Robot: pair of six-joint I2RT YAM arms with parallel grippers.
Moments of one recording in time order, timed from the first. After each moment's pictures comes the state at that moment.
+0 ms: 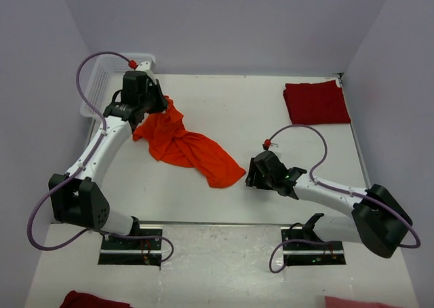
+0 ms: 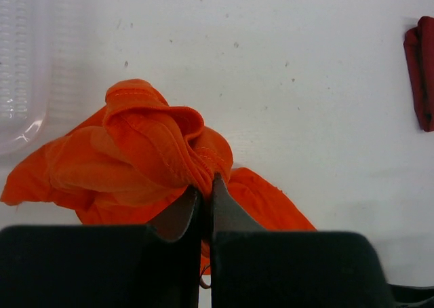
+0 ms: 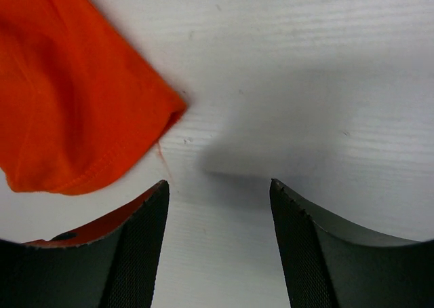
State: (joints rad) left arm -0.20 1.45 1.31 -0.43 0.05 -0.37; right arm 0.75 1.19 0.50 -0.25 0.21 0.83
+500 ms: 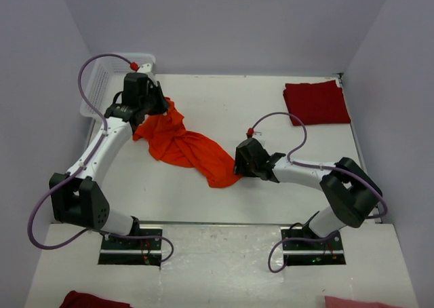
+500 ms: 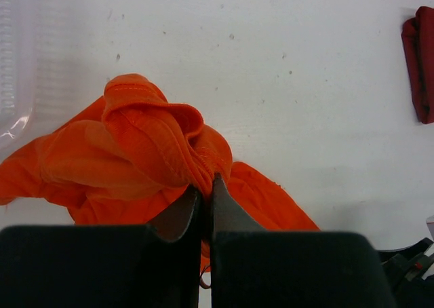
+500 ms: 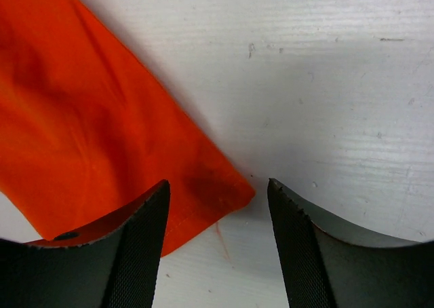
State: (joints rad) left arm -0.20 1.45 1.28 -0.41 0.08 -0.37; right arm 0.75 1.52 0.74 -0.16 0.21 0.77
